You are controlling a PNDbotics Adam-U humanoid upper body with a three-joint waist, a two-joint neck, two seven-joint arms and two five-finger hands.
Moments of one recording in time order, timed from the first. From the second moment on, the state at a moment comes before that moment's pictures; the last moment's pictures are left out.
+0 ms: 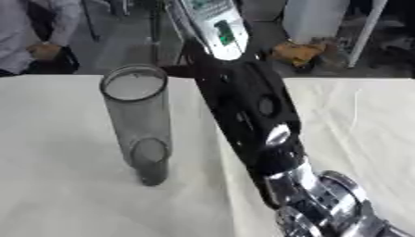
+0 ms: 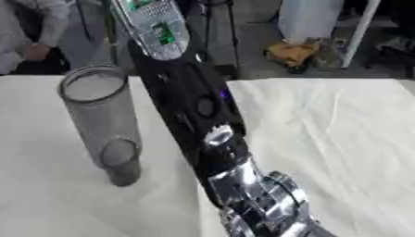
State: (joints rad) left arm -0.30 0.19 0.10 -1.98 -0.18 -0.38 0.20; right arm -1.41 0.05 -0.05 -1.19 0.06 -0.18 -0.29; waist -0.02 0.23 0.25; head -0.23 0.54
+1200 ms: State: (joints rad) left arm -0.30 0.19 0.09 -1.98 -0.17 -0.38 0.20; right arm -1.43 0.05 -0.05 -1.12 0.07 -0.02 -0.36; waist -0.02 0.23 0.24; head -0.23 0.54
